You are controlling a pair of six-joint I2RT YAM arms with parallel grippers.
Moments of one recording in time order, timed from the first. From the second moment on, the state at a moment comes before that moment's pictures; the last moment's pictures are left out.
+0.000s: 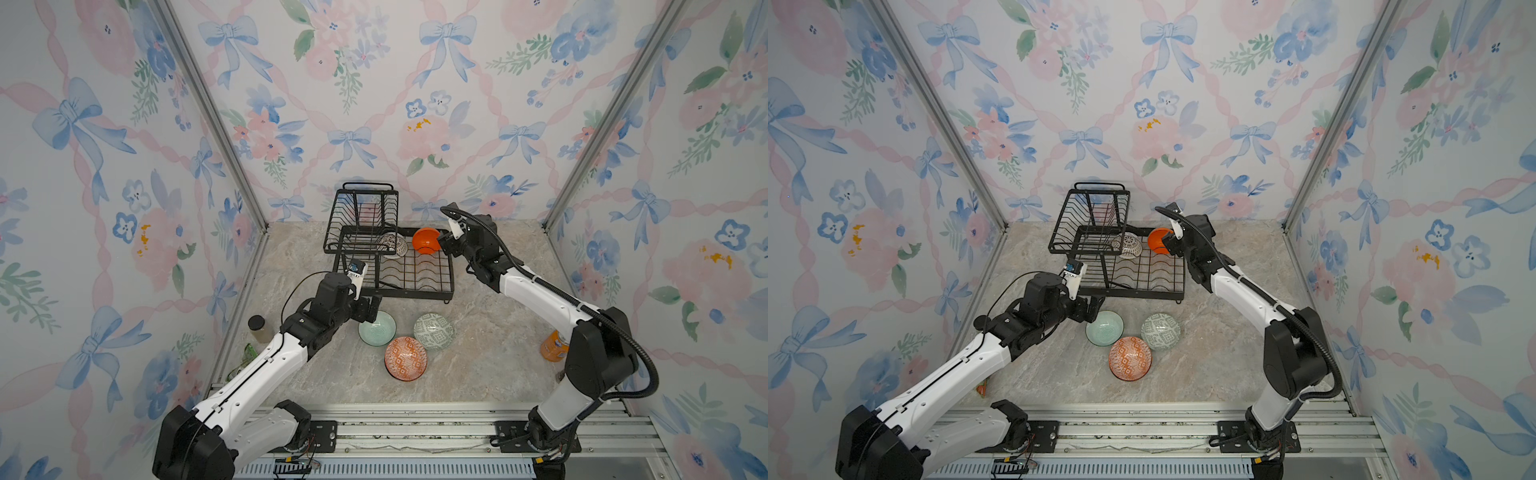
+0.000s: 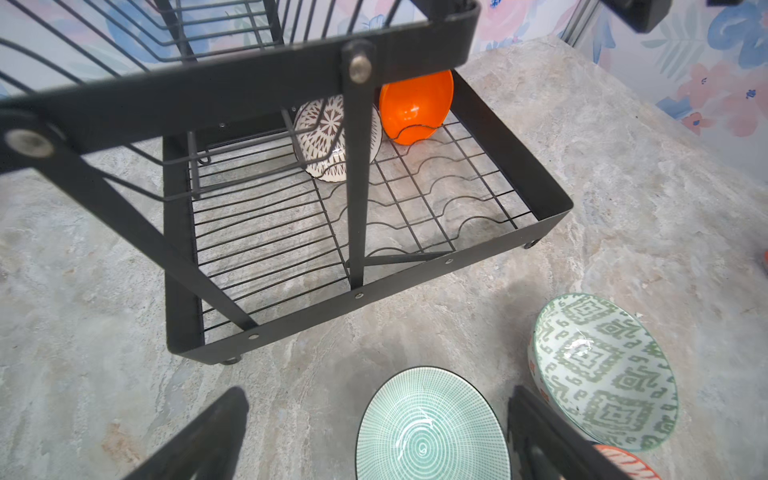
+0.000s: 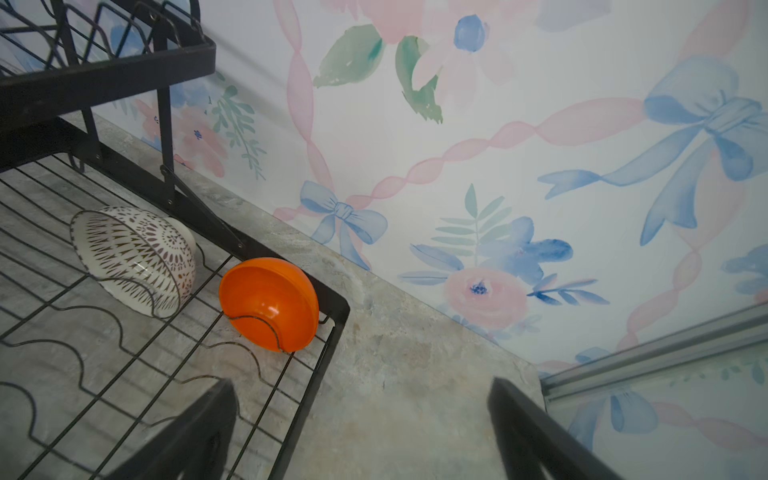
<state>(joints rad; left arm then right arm) -0.54 1.07 0.79 -0.29 -0.07 -0.08 0.47 1.64 1.34 -0.08 0.32 -0.30</state>
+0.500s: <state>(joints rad) -0.63 1.09 0.82 -0.37 -0.11 -0.09 0.48 1.37 1.31 -0.72 0.02 0.08</state>
